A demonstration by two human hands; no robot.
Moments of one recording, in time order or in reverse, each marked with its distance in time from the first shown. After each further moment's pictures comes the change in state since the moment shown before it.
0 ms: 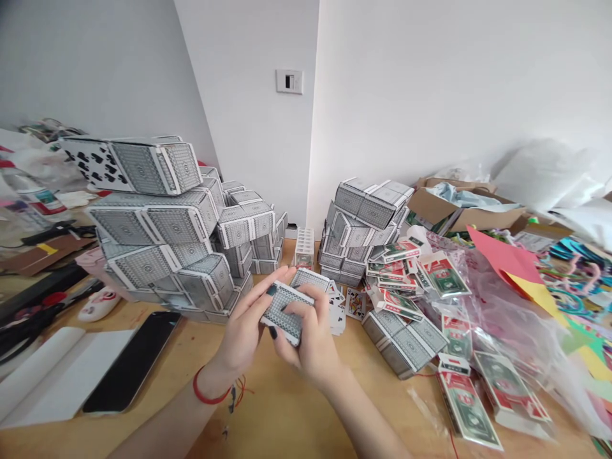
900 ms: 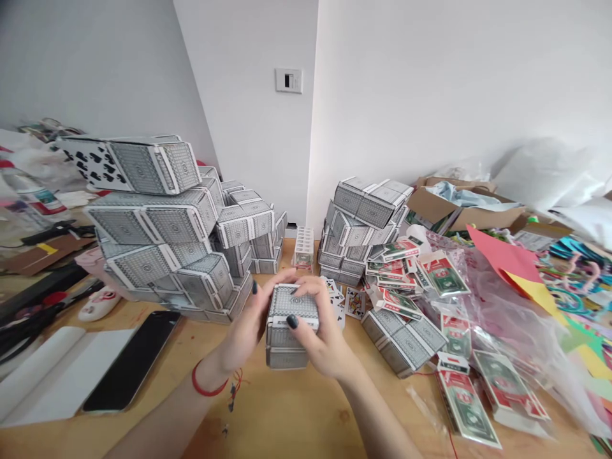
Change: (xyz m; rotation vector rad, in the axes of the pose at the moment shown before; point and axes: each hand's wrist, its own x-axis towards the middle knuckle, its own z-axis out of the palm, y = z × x) left_hand 0.001 0.001 -0.003 -0.095 -0.224 -0.026; right_hand 0.013 0.005 -0.020 0.430 -0.125 0.232
